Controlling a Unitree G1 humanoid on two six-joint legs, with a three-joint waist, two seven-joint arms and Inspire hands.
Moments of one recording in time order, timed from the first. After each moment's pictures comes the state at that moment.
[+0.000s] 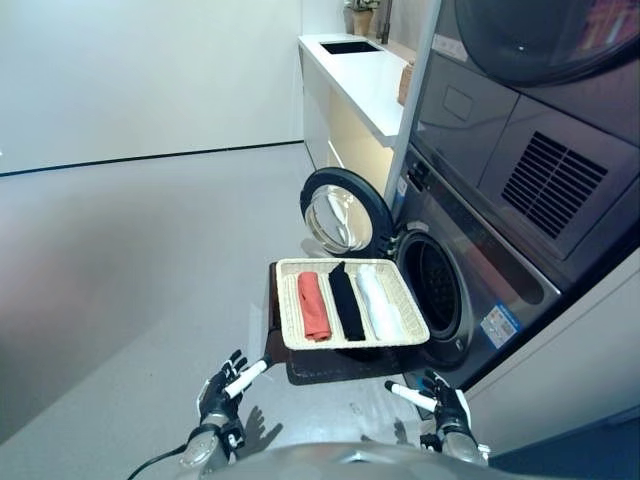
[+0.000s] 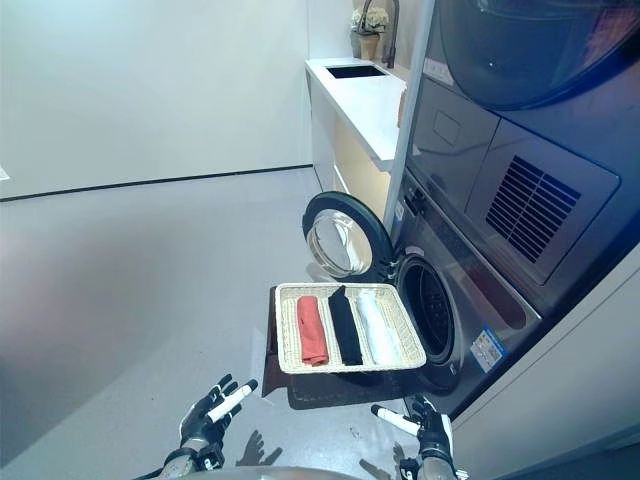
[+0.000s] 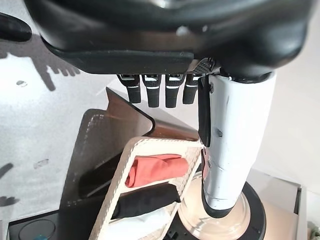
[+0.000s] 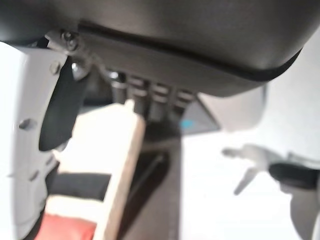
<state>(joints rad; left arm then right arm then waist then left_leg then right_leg) 0.27 0.14 -0.18 0.64 -0.54 -0.13 0.09 0.20 -0.19 0.10 0.81 0.27 -0.12 -0.27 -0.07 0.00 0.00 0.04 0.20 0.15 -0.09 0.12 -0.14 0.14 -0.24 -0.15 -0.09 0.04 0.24</state>
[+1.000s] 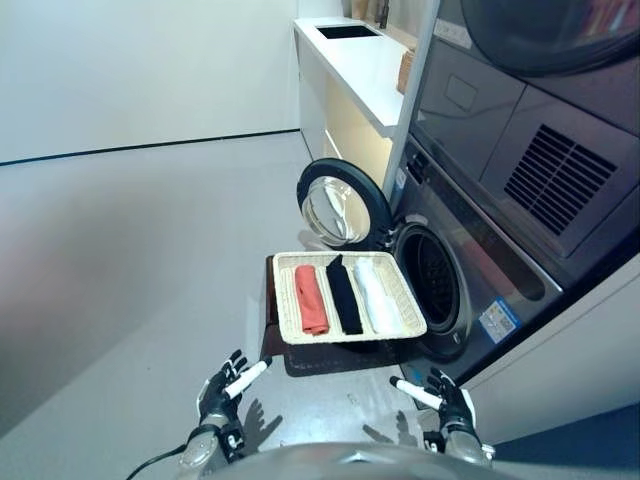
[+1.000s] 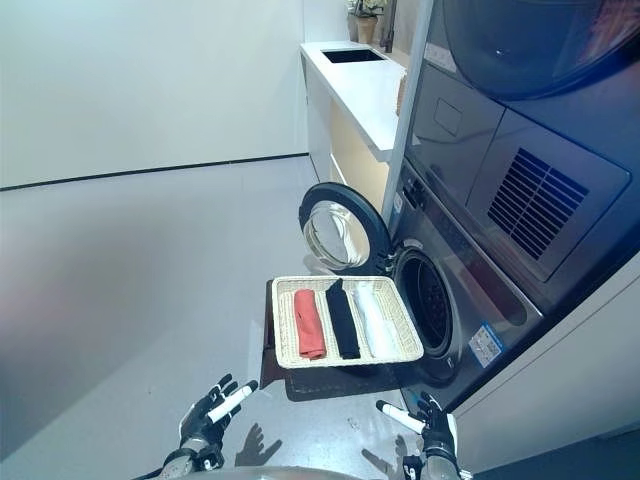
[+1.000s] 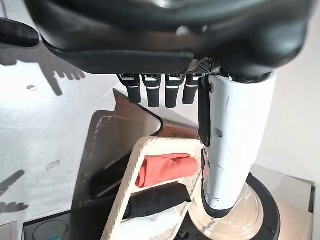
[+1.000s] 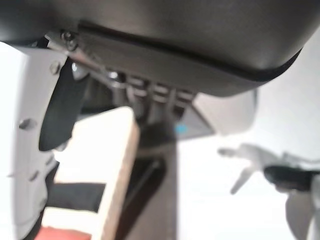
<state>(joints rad) 0.26 0.14 -0.18 0.63 -0.51 -0.13 0.08 0.20 -0.21 0.09 0.81 0.28 -0.13 -0.26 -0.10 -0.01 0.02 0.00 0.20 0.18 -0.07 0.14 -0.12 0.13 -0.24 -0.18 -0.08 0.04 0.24</state>
